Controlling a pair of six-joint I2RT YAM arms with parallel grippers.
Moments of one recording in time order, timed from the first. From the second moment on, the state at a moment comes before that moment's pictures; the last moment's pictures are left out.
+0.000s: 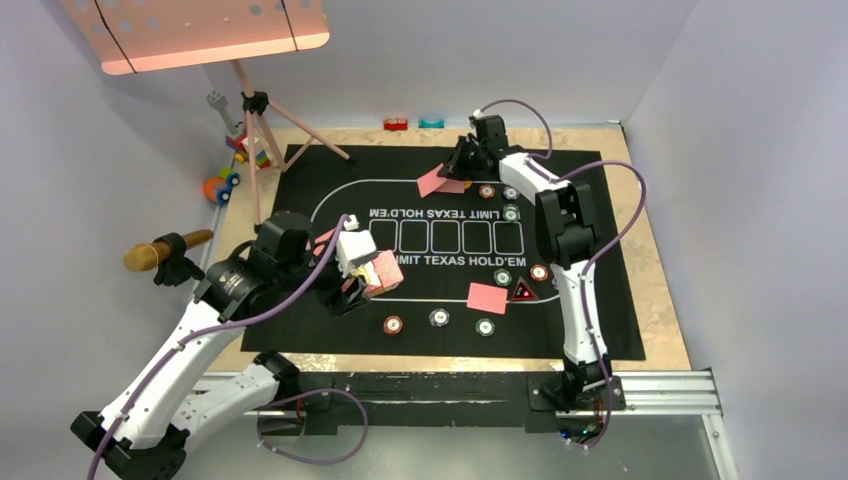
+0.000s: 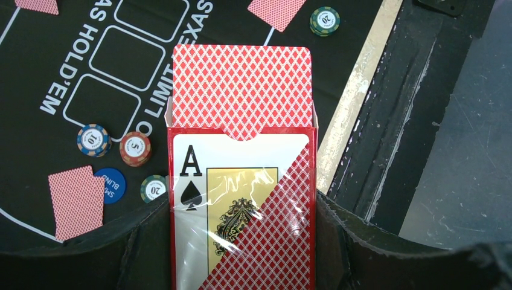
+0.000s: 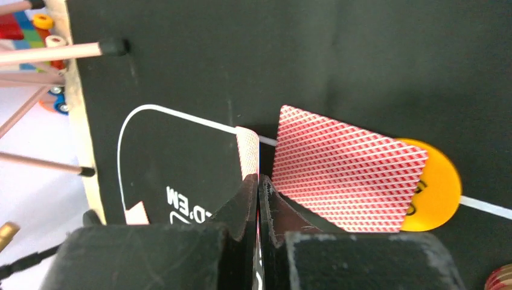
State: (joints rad) left arm -0.57 0.84 1.02 -0.91 0.45 0.35; right arm 0.31 2.37 1.91 -0.23 -0.40 0.68
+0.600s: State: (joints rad) left arm -0.57 0.83 1.02 -0.90 0.46 0.35; right arm 0.32 2.23 1.83 -0.36 -0.22 0.64
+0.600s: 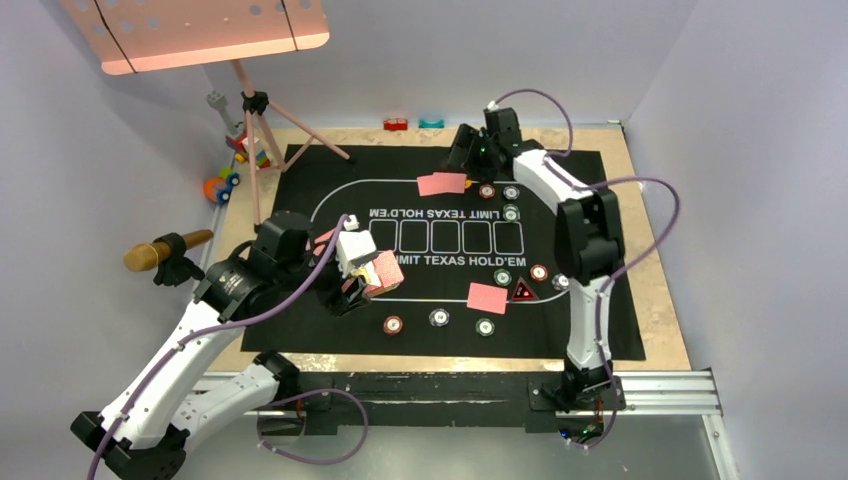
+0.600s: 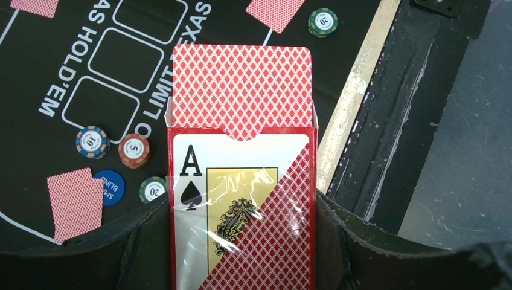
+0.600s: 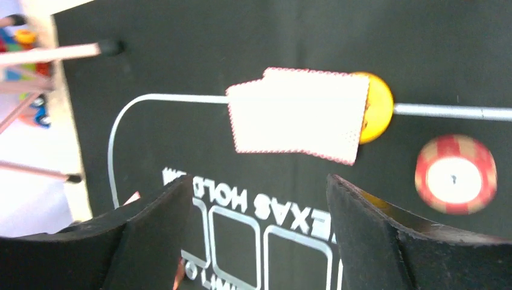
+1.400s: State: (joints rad) left arm -0.57 0.85 1.03 -0.90 0.46 0.35; right arm 0.77 1.37 1.11 -0.18 -0.56 0.77
